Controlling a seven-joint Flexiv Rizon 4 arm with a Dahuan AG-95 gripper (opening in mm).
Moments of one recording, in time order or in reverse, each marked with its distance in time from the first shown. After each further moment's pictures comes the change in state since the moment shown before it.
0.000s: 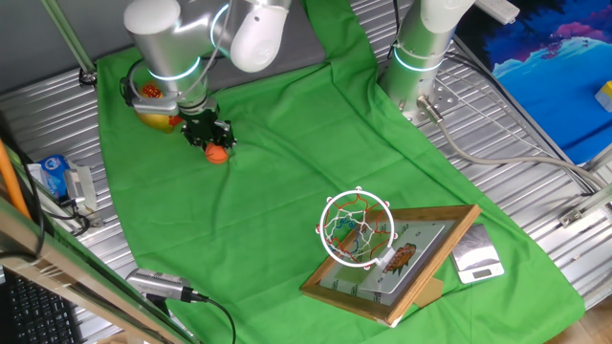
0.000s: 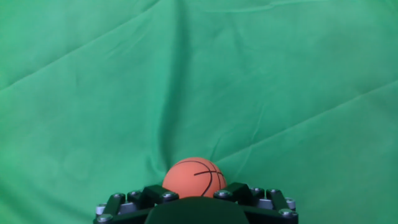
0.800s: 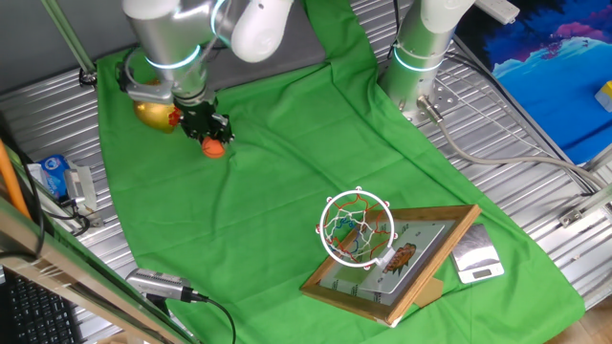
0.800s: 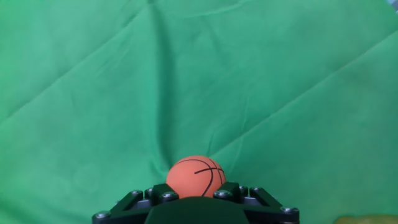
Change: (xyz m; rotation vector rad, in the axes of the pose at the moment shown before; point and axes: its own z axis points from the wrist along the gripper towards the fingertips) arm -0.005 0.001 -0.038 0.010 -0.010 0.080
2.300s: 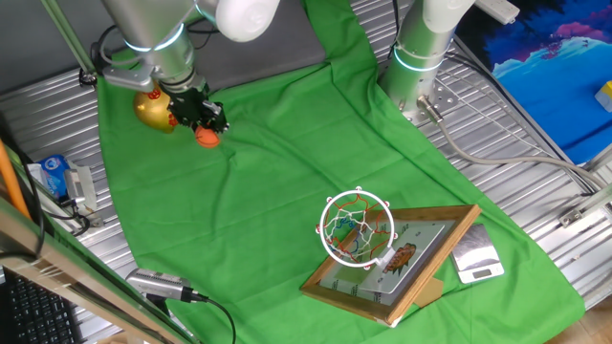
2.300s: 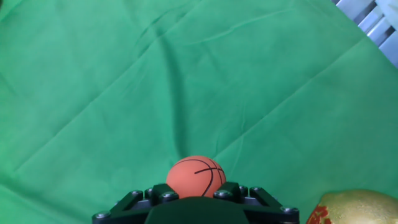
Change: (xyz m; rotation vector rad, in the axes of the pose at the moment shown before) arm -0.017 0.015 -0.067 -0.003 0.060 0.054
